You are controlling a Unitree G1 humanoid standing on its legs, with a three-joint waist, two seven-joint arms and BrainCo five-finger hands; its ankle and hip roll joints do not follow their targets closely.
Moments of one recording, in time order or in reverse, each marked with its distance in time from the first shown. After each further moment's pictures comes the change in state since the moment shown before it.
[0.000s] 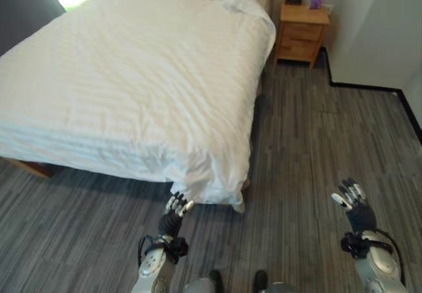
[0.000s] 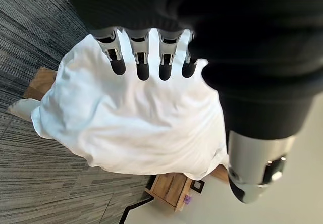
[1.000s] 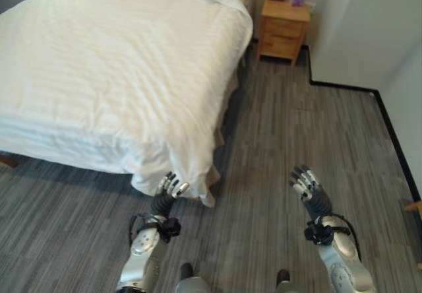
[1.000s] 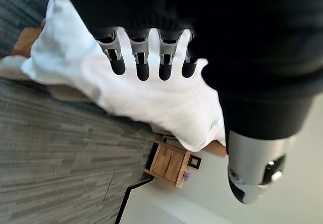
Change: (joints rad) left arm -0.108 0.080 0.024 0.008 0.001 -0.007 0.040; right arm -0.051 -0.026 0.163 0.041 0.043 0.005 0.054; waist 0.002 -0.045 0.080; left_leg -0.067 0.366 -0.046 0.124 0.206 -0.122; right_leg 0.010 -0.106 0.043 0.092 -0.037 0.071
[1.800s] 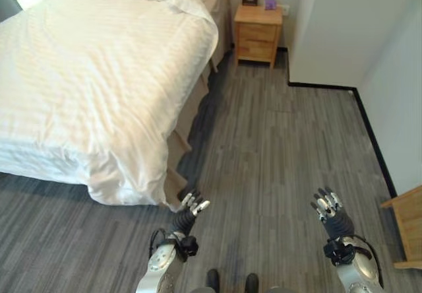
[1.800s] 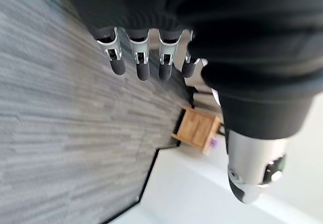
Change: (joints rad) left arm 0.112 -0.032 -0.092 -0.031 -0.016 0.046 -0.068; right arm 0.113 0.019 -0.094 -0.046 0.108 0.038 0.005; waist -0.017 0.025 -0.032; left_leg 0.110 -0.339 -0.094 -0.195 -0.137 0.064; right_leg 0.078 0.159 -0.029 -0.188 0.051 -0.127
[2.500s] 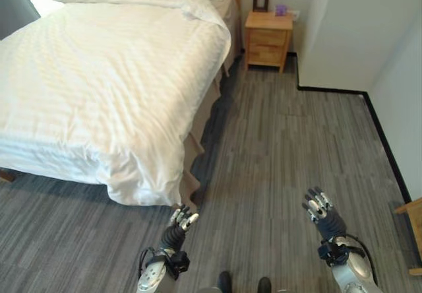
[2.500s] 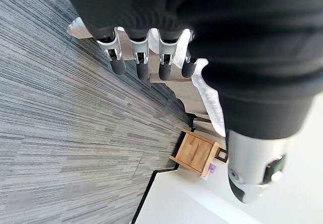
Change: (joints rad) left arm 0.065 -0.002 0.061 -0.029 -0.012 0.002 0.011; right arm -0.029 -0.001 0.068 0.004 -0.010 0.013 0.018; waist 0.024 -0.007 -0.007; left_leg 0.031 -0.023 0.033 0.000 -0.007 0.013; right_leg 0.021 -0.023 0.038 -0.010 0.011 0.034
